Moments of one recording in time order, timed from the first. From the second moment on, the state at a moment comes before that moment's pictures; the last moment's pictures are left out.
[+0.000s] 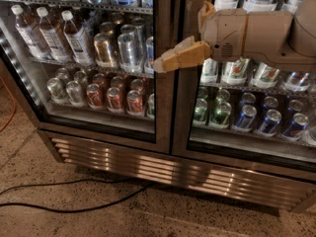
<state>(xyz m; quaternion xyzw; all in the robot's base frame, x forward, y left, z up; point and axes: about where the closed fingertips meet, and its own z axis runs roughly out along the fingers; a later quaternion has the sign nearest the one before) 0.553 -0.027 1.016 -0.50 0.57 0.31 0.58</state>
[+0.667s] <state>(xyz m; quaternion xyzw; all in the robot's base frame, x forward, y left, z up) 0.553 -0.027 1.016 -0.50 0.57 0.31 0.58</state>
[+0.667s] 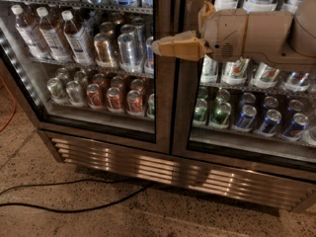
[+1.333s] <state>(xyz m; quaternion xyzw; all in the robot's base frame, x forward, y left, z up) 0.553 -0.027 1.016 -0.50 0.57 0.31 0.58</state>
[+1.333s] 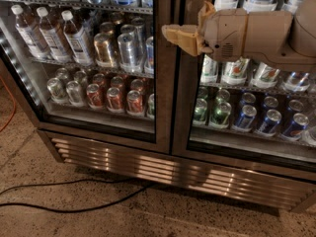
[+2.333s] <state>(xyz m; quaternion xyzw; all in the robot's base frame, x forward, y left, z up) 0.553 -0.027 1.016 -0.50 0.57 0.31 0.58</state>
